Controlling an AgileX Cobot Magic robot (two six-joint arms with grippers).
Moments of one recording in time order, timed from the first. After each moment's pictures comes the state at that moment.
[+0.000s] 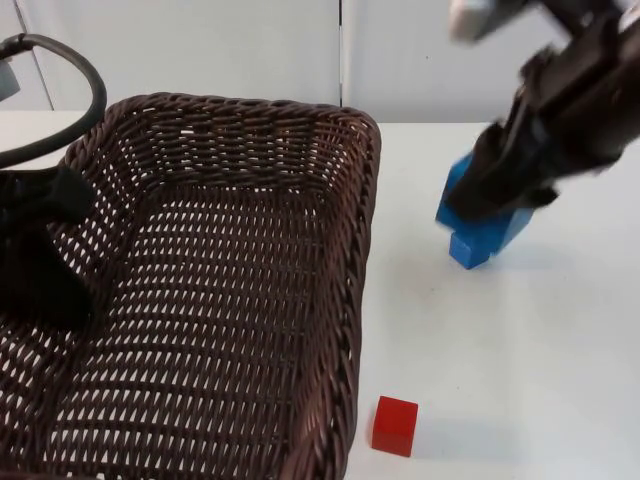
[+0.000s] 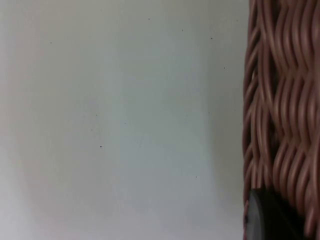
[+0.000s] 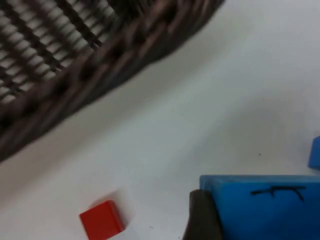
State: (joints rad) right arm 0.54 1.60 -1.06 0.34 0.52 -0.60; left arm -0.11 1.32 -0.67 -0.61 0.80 0.34
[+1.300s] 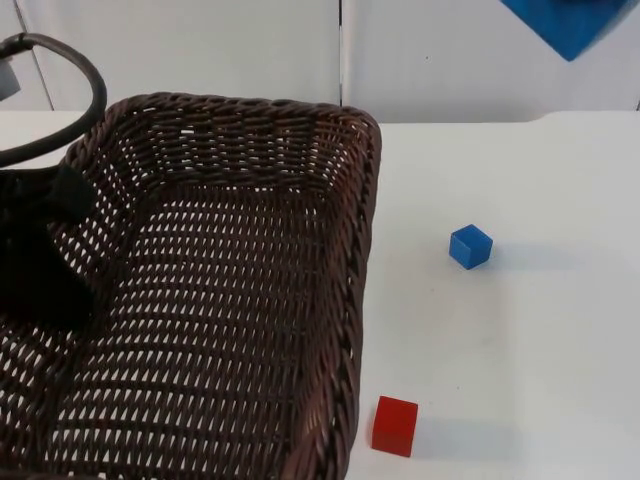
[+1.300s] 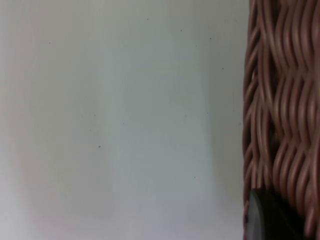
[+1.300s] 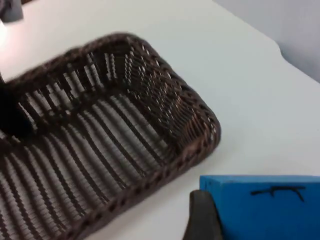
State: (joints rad) right arm 0.54 1.21 -1.06 0.47 0.61 -0.61; left arm -0.11 1.32 -0.67 -0.61 0.80 0.34
